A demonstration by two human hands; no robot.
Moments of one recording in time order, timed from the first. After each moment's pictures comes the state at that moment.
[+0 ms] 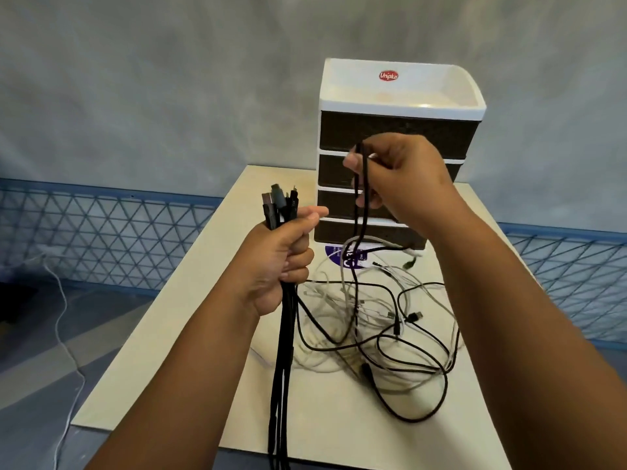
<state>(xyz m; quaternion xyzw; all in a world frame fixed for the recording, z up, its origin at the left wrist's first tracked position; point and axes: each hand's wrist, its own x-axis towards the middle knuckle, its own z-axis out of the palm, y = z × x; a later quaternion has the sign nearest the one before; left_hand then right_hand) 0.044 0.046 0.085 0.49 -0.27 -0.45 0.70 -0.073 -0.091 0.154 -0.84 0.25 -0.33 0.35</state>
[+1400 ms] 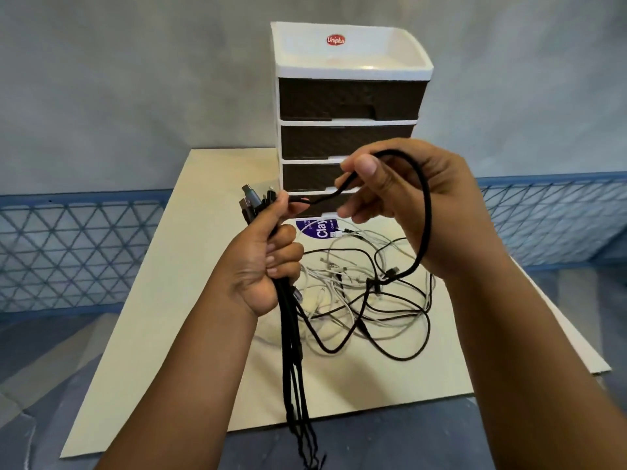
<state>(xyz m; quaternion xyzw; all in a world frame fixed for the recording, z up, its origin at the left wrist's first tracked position) 0.053 0.064 0.065 0.35 -0.17 -0.63 0.68 -0.117 0.002 0.136 -0.74 0.15 -0.43 0.49</state>
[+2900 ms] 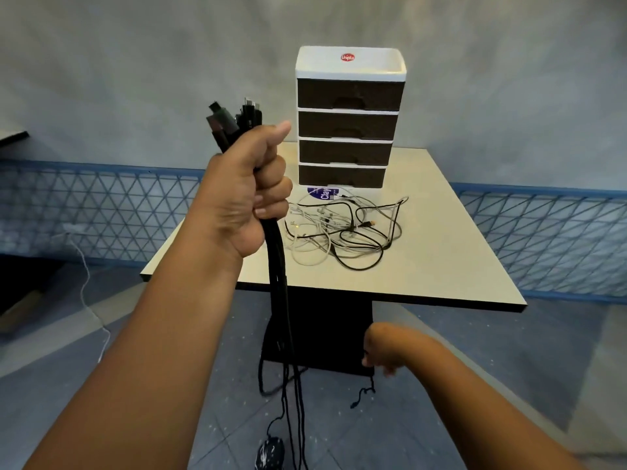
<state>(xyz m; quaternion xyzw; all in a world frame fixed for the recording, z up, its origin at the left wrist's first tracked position) -0.142 0.240 0.146 0.43 -0.32 -0.39 0.75 -0.306 0.096 -0.073 -0.85 0.35 0.32 0.21</state>
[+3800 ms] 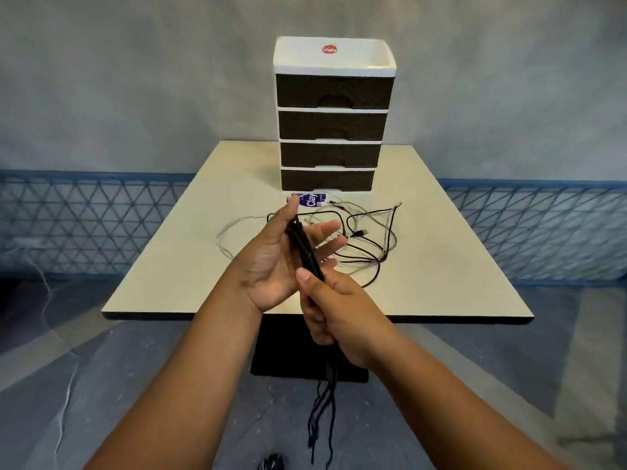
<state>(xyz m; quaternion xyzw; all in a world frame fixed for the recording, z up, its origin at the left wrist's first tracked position) -0.096 0.159 0.052 0.38 -0.20 -0.62 0.65 -0.236 0.138 0.028 -0.60 0.22 -0.18 0.75</state>
